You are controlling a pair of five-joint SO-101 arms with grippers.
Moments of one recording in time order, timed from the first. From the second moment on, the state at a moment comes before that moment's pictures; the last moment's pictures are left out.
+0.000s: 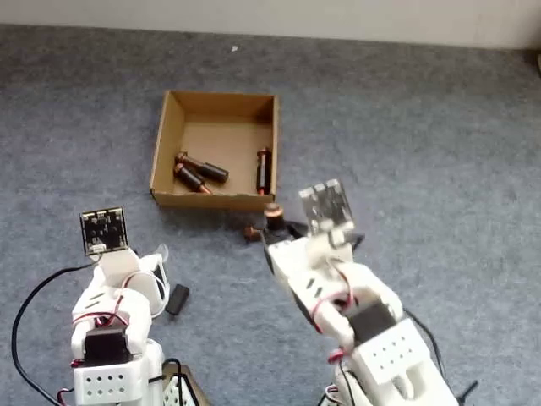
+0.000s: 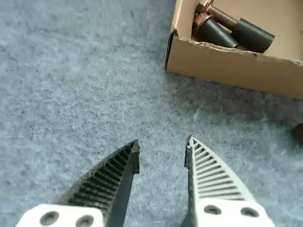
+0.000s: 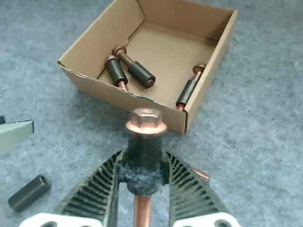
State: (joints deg) left arm -12.5 -102.8 92.5 64.4 10.7; right arm -34.7 -64.5 67.2 39.0 -3.7
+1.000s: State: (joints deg) left arm -12.6 -102.8 92.8 64.4 10.6; right arm -32.8 4.5 40.6 -7.0 -3.7
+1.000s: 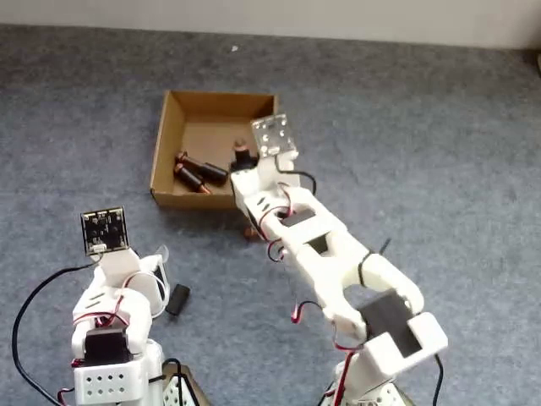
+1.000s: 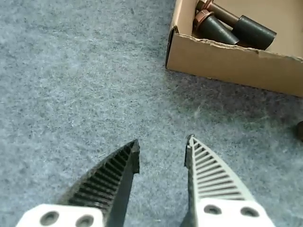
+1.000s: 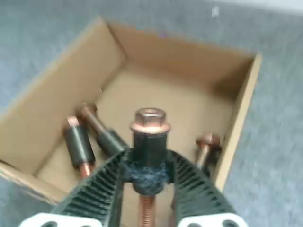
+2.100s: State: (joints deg) left arm -32.5 -102.8 92.8 56.4 13.9; right arm -62.9 -21.3 50.2 34.3 -36.7
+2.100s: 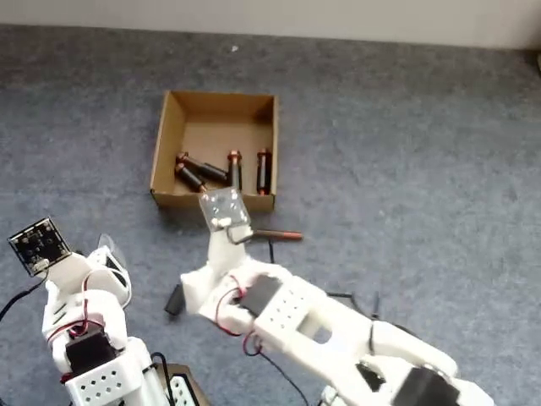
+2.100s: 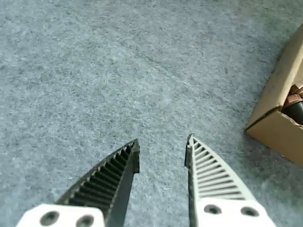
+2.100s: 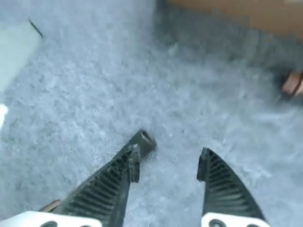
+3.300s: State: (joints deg) left arm -35.5 -102.8 94.8 48.8 14.2; right arm -65.6 7.0 33.5 36.3 -40.7
